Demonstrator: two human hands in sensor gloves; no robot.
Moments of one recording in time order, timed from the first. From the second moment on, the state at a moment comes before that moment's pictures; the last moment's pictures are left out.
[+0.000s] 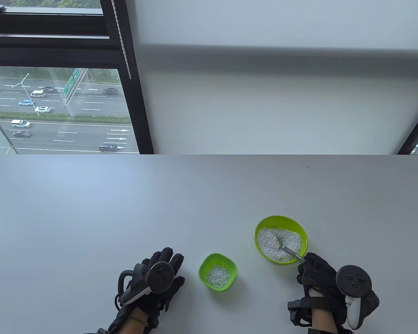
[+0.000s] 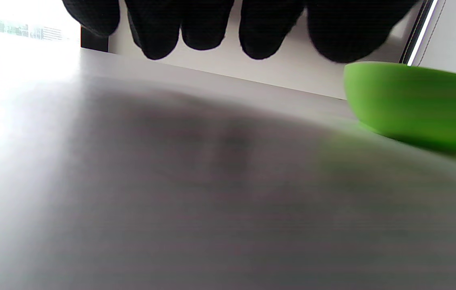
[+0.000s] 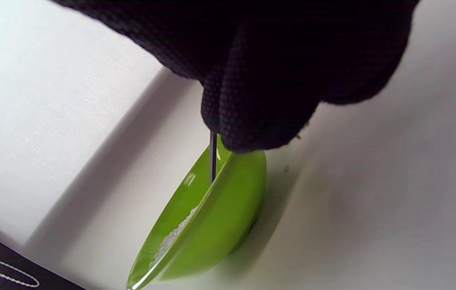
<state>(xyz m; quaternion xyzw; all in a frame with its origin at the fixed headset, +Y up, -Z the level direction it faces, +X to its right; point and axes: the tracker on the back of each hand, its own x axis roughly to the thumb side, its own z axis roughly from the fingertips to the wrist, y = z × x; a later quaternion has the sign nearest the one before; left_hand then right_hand) -0.181 -0.759 -0.312 -0.05 -0.14 0.08 0.99 0.270 -0.745 -0.277 -0.26 -0.10 0.84 0.47</state>
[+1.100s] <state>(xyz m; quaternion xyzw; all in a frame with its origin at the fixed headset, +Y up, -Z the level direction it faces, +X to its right) -0.181 -0.759 -0.312 -0.05 -0.14 0.08 0.98 0.269 -0.750 -0.278 -0.20 -0.03 0.77 0.61</state>
